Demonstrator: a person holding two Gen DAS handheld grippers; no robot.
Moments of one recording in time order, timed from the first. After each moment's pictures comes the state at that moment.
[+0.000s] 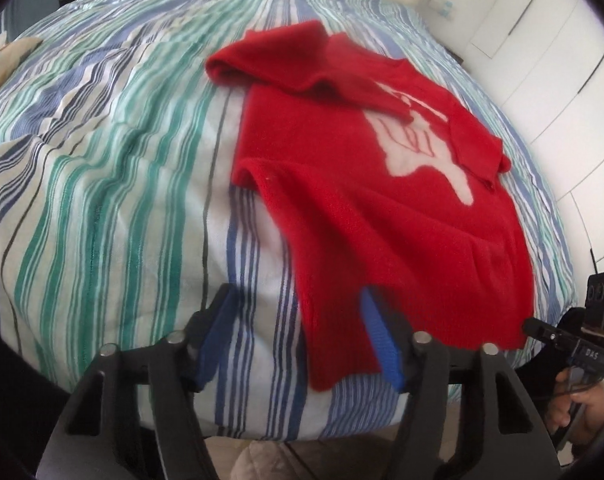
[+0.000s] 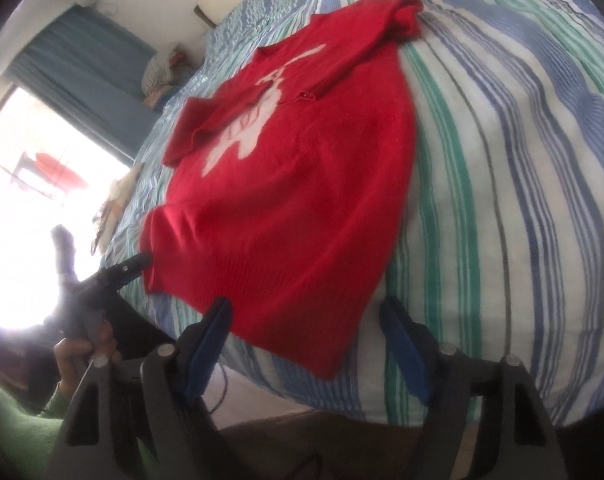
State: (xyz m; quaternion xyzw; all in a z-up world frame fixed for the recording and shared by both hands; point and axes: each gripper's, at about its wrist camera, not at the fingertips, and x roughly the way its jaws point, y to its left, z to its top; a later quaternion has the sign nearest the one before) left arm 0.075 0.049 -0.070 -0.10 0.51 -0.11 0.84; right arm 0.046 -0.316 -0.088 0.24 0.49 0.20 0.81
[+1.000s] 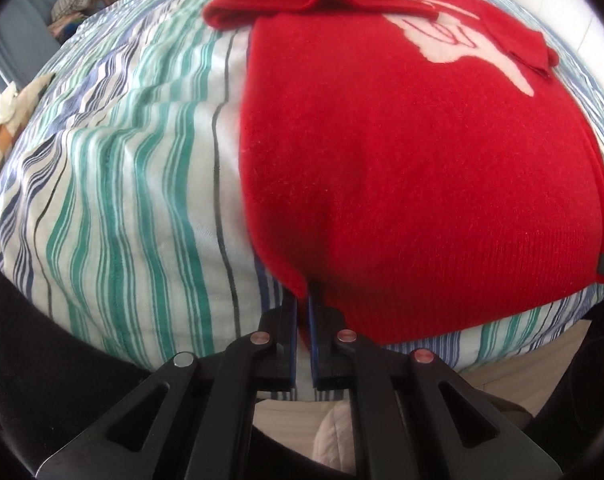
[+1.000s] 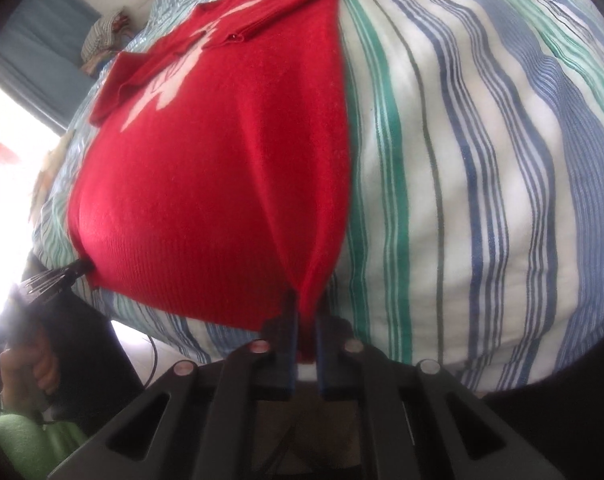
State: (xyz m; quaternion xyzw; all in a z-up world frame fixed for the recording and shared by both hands) left arm 0.056 0.027 -0.104 0.07 0.57 -0.03 0.82; right arm 0.044 -0.317 -0.109 0.15 0.57 0.09 0.80
